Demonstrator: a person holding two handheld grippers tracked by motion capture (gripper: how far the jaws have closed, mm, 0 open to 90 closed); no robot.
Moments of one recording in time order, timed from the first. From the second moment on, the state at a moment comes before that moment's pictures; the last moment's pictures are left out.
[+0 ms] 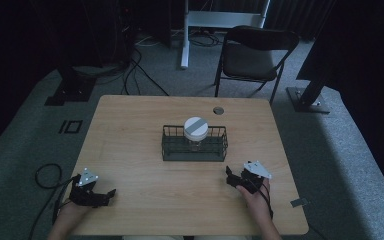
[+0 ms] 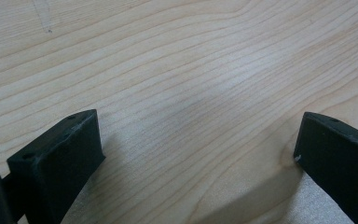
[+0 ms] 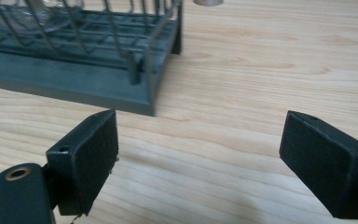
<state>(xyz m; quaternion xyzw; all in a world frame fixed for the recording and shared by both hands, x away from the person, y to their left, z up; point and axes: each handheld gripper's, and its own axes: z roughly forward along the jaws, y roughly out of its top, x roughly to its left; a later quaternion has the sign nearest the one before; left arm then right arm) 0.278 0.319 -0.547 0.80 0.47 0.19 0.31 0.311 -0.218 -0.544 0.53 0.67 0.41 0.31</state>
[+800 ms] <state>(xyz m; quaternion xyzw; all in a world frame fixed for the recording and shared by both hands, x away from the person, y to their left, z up) 0.278 0.319 -0.547 0.80 0.47 0.19 0.32 0.302 -0.247 -0.548 0.51 0.74 0.37 0.25</state>
